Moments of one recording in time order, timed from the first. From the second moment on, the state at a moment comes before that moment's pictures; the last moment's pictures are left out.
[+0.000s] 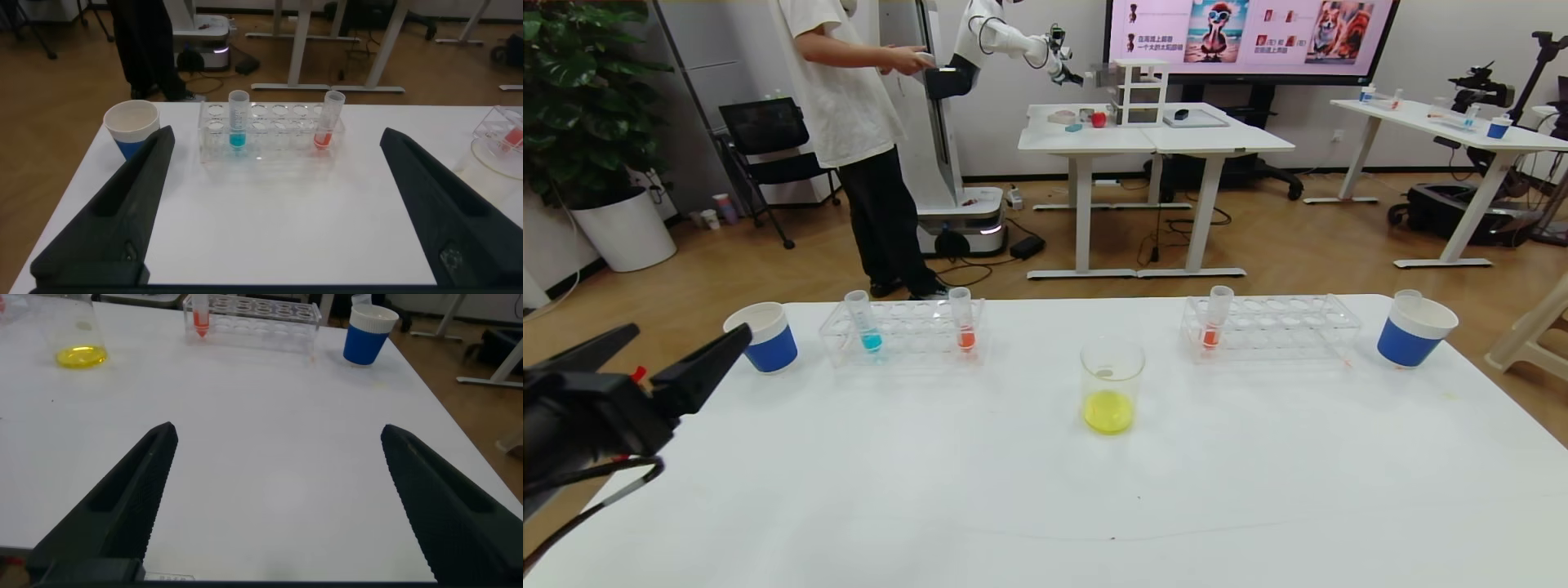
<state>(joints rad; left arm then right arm) -0.08 1.11 -0.34 -0.77 0.01 -0.07 0.01 0.00 0.00 0.00 0.01 -0.06</state>
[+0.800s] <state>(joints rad) -0.44 1.86 -0.44 -1.43 0.41 -0.07 0.01 0.00 0.00 0.00 0.01 -0.06</state>
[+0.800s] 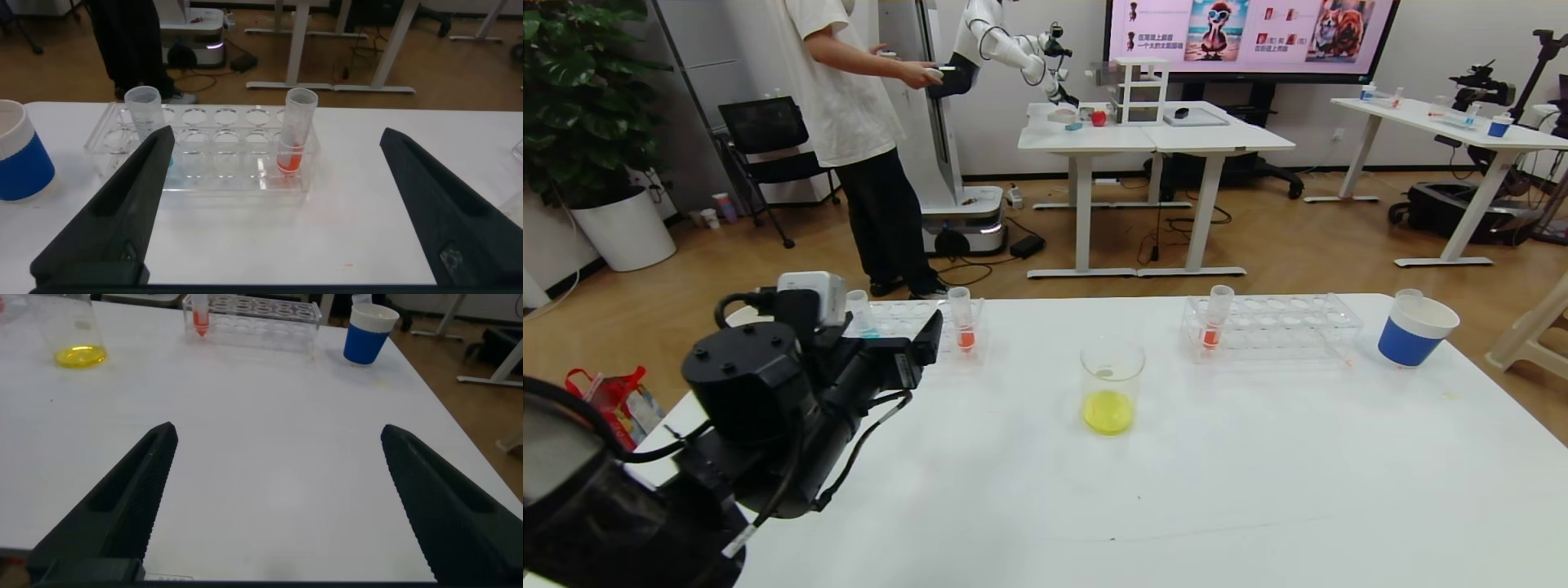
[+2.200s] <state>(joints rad) -0.41 2.37 -0.95 -1.47 0.42 -0.01 0.01 0.00 0.00 0.00 0.01 -0.06</state>
